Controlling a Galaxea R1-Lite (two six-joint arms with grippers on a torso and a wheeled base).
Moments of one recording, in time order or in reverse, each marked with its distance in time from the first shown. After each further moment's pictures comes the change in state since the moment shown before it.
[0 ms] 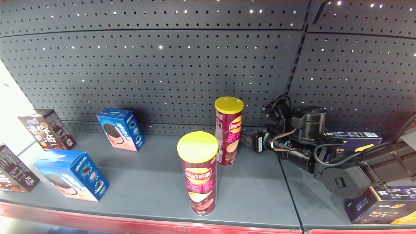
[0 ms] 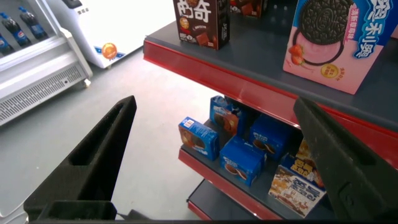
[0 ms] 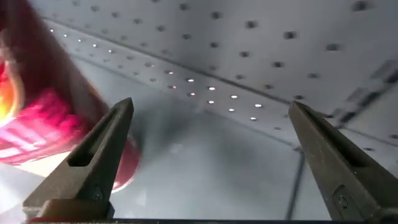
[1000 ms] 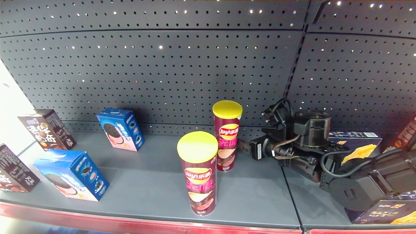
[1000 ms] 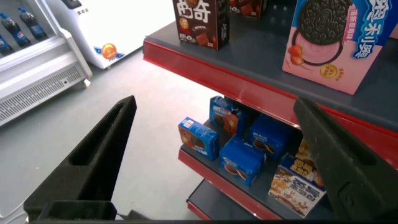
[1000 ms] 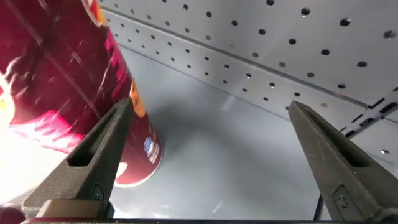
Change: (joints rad) left arm 0.000 0.000 0.000 0.000 0.000 0.000; right arm 0.048 -0.053 0.074 -0.008 0.003 -0.001
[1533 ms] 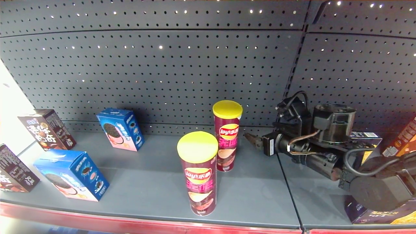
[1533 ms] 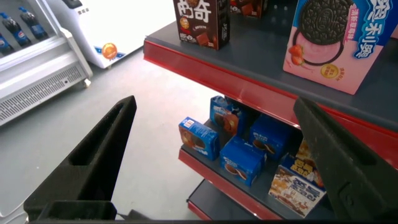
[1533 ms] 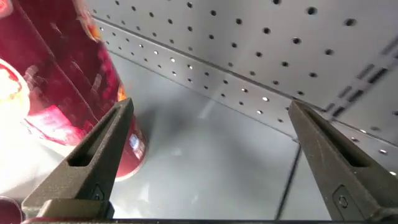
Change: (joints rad) left arm 0.001 0.000 0.000 0.000 0.000 0.000; right arm -0.036 -0.093 0.053 0.005 0.000 -0.050
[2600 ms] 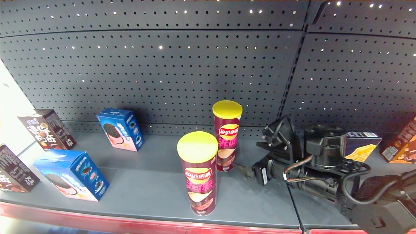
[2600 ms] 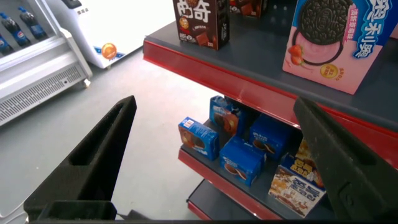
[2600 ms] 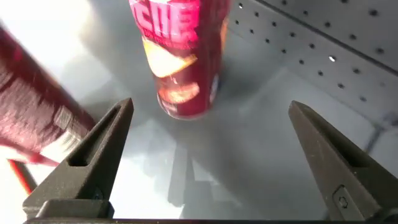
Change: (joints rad) left arm -0.001 0.000 0.000 0.000 0.000 0.000; right arm 0.091 0.013 0.107 -0.026 0.138 -0.061
